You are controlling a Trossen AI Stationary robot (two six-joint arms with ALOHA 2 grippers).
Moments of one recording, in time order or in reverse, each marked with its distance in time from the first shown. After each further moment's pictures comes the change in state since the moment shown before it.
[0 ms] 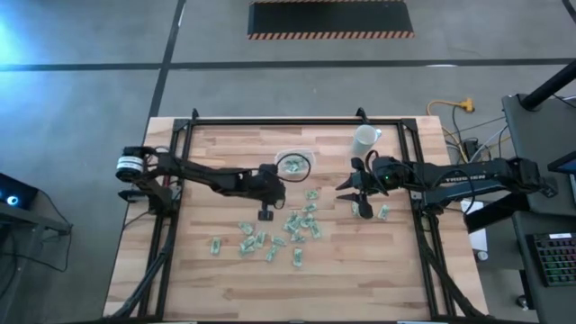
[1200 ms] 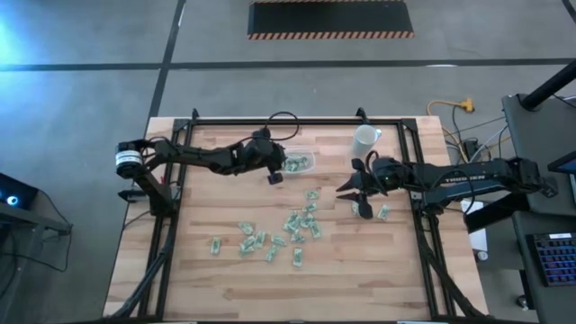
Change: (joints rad) left arm 0.243 -0.023 -0.010 0.273 -0.150 0.074; right arm 0.000 0.000 -0.020 0.012 0.000 0.044
